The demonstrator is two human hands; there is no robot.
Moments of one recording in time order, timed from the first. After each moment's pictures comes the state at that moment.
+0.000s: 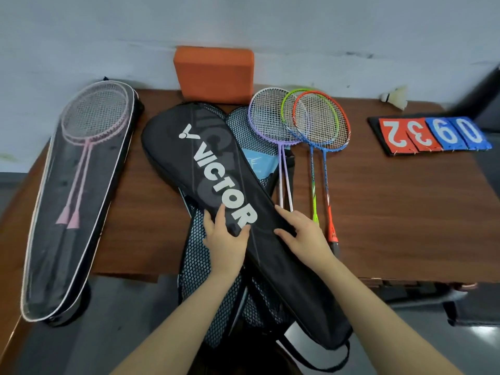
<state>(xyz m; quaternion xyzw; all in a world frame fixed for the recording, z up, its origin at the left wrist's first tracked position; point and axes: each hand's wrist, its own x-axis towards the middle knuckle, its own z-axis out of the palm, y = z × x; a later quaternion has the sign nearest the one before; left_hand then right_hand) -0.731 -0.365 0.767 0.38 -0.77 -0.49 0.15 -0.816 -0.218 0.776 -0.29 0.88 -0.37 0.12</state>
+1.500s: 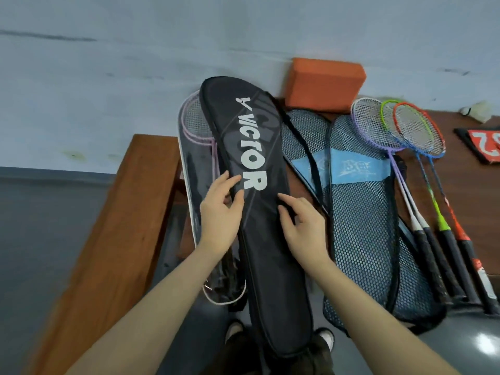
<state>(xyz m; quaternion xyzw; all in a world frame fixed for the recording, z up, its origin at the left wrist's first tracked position) -0.581 -0.704 0.819 0.25 -0.78 -0.52 0.26 -0.633 -0.554 0.817 -0.26 0.86 -0.43 -0.08</state>
